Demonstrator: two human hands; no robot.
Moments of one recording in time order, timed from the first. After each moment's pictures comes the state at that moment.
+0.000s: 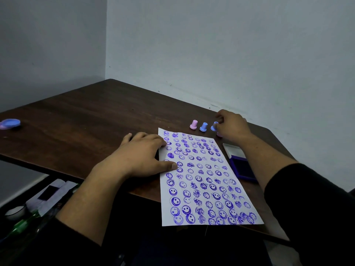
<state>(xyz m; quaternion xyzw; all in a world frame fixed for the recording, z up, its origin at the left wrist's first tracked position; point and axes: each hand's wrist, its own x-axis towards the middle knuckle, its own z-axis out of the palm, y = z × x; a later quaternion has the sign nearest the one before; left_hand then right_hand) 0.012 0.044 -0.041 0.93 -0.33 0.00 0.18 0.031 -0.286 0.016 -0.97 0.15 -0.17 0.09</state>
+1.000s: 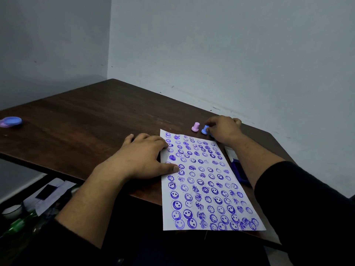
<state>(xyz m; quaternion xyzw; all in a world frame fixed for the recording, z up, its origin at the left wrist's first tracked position) 0.011 0.044 -0.040 0.92 -0.33 0.00 0.19 0.059 -0.278 0.003 -0.98 0.13 -0.14 0.05</state>
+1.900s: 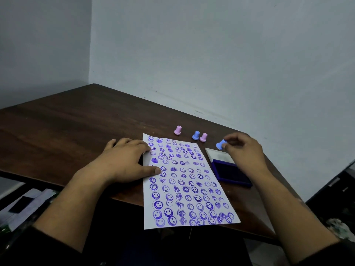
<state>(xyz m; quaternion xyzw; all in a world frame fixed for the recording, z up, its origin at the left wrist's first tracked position) 0.009 0.044 -0.038 0.93 -0.33 -0.01 0.18 -0.097 -0.295 0.011 -0.88 0.17 -0.32 0.29</state>
